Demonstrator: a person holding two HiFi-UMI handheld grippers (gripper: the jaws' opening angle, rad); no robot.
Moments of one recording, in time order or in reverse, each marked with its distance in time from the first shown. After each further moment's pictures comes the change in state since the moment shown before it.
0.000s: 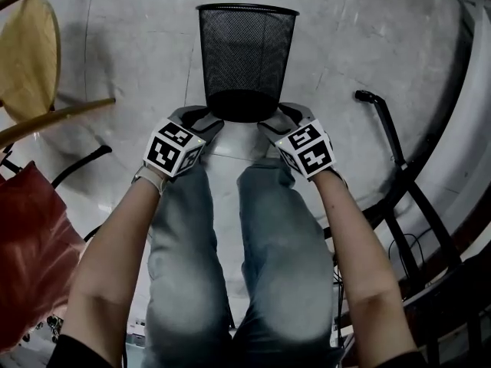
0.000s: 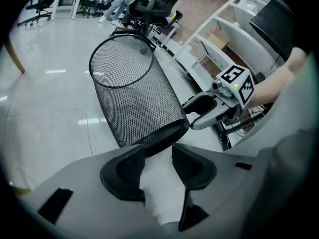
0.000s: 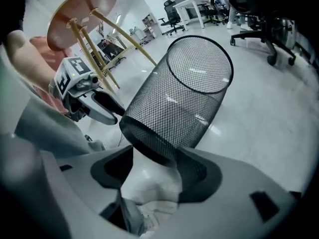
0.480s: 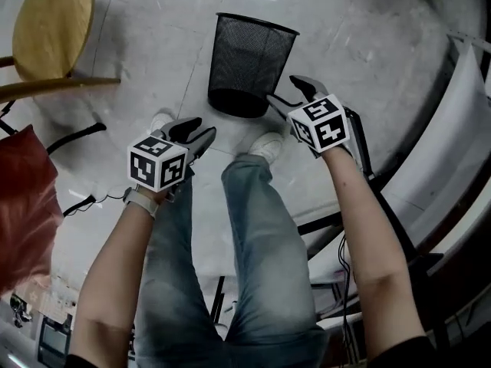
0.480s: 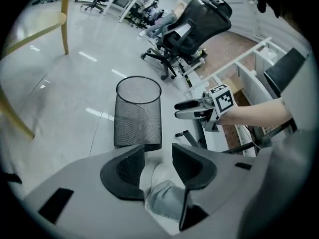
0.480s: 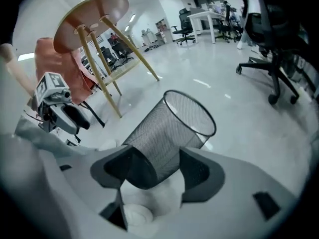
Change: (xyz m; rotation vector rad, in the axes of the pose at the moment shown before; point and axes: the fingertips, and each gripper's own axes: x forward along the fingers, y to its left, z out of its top) left arm -0.101 -0.054 0.034 -0.398 -0.240 0.016; right arm -0.077 -0.037 0.102 -0.155 -0.042 -0.050
